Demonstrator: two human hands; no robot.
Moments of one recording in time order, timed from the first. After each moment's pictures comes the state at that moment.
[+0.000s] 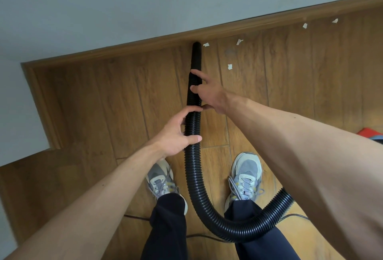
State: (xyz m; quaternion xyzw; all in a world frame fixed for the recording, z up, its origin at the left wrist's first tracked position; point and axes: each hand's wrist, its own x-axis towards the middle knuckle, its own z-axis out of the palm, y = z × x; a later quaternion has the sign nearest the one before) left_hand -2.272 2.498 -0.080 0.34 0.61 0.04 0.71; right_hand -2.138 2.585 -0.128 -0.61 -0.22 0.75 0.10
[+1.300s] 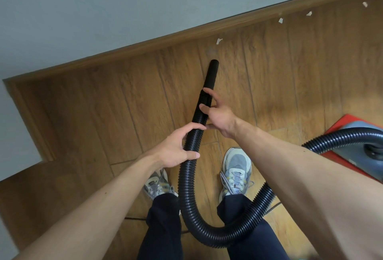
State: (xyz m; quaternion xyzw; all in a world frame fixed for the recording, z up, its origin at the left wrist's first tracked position) left_hand -2.242 2.494 -0.072 0.36 0.54 -0.08 0.76; right_hand -2.079 2.528 -0.134 -0.65 -0.15 0.73 0.16
